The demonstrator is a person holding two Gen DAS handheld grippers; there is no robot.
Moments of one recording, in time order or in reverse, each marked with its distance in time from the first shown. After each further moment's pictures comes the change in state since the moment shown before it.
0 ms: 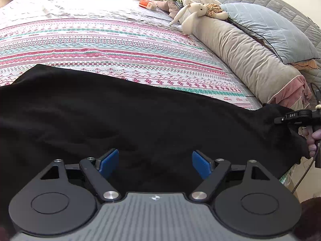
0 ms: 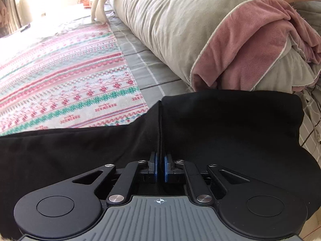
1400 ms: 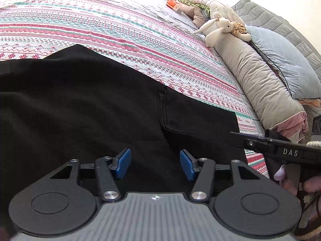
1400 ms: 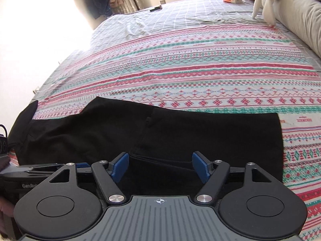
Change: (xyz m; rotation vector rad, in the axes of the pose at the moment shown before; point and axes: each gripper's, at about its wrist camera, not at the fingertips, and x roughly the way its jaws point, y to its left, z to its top) left arm -0.008 0.056 0.006 -0.232 0.021 -0.045; right arm -0.056 0.249 -0.054 -0.279 0.031 0.589
